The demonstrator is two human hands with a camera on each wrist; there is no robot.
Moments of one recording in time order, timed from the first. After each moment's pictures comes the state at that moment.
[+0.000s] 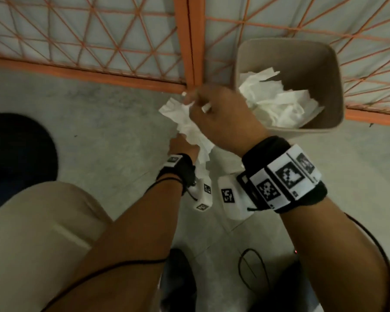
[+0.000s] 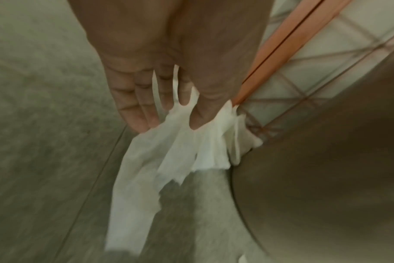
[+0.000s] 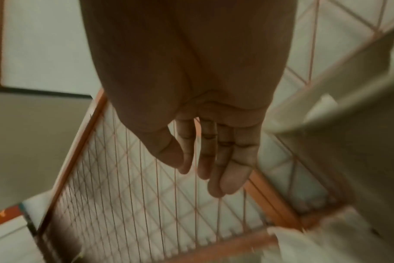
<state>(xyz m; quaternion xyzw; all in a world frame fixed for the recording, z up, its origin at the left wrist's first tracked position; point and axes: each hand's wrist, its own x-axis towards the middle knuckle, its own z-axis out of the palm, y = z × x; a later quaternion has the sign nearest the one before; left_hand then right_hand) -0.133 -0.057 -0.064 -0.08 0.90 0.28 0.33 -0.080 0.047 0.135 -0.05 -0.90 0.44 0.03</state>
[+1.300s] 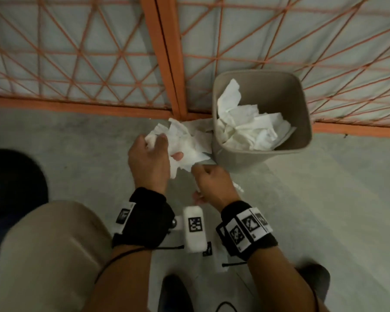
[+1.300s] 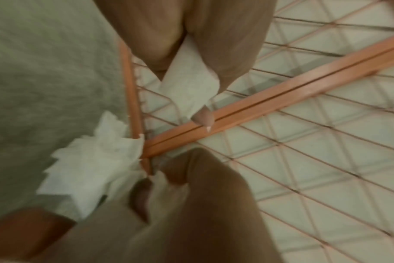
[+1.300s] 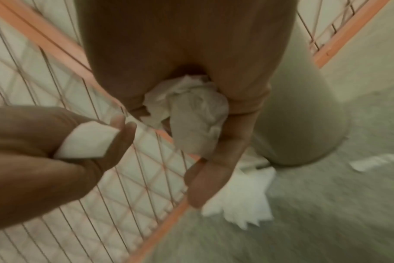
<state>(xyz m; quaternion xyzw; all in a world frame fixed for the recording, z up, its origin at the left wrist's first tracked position) -0.106 -0.061 0.099 -0.12 0.77 0.62 0.03 -0.027 0.036 0.078 -0.33 -0.72 0.60 -0.13</state>
